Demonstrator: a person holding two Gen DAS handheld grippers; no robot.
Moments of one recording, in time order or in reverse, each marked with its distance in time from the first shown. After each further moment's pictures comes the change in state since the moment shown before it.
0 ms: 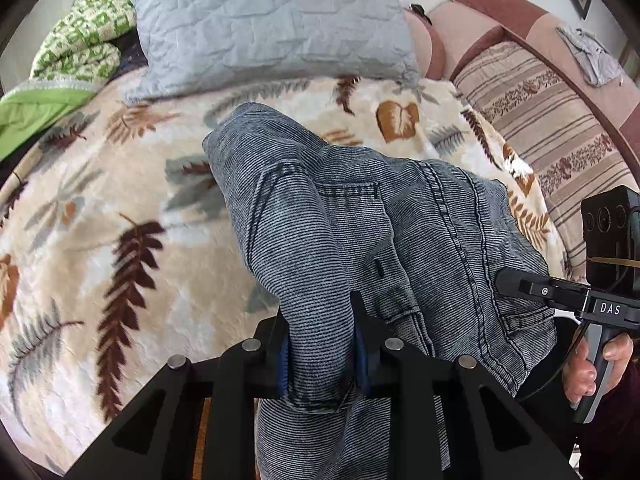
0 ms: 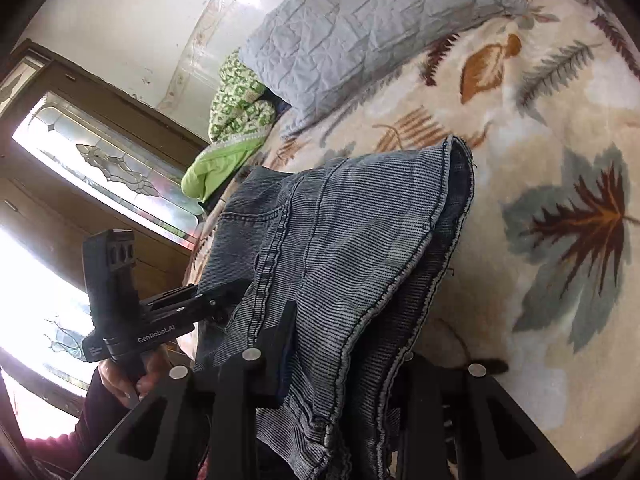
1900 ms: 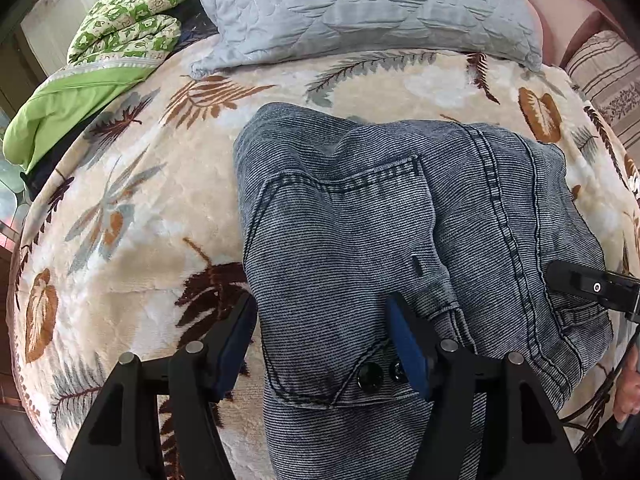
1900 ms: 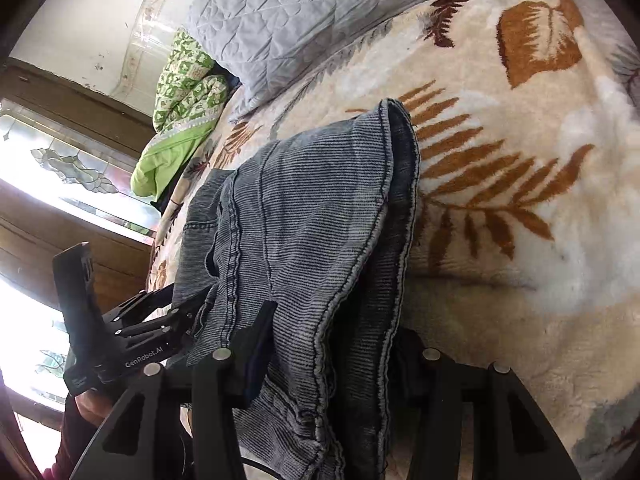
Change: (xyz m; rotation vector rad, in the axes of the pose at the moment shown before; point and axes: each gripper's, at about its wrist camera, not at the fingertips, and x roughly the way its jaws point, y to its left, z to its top) left arm 0.094 0.067 0.045 -0.074 0.104 0.338; right arm 0.141 -0.042 0.074 0.045 0.112 -0.059
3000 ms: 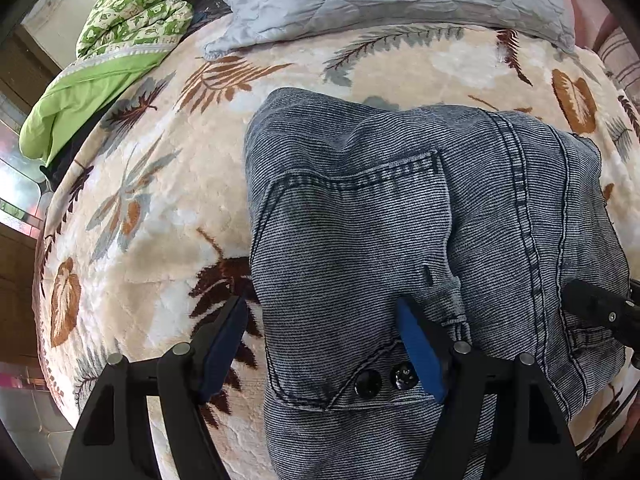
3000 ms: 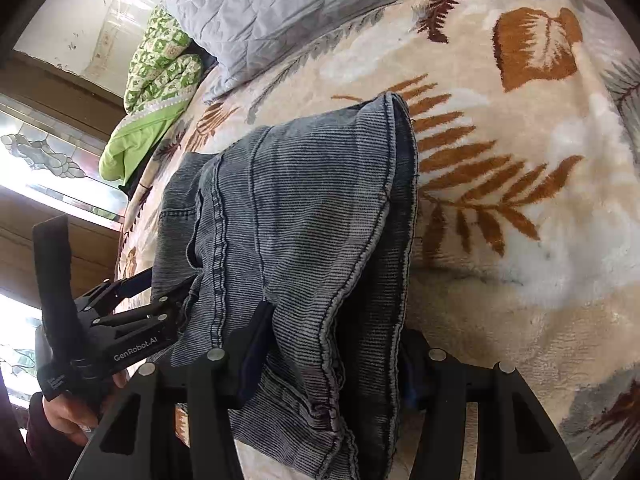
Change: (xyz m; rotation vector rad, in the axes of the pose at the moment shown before) left arm 0.011 -0.011 0.016 -0.014 0.116 0.122; right arm 0.011 0.022 0.009 0.000 0.082 -0.126
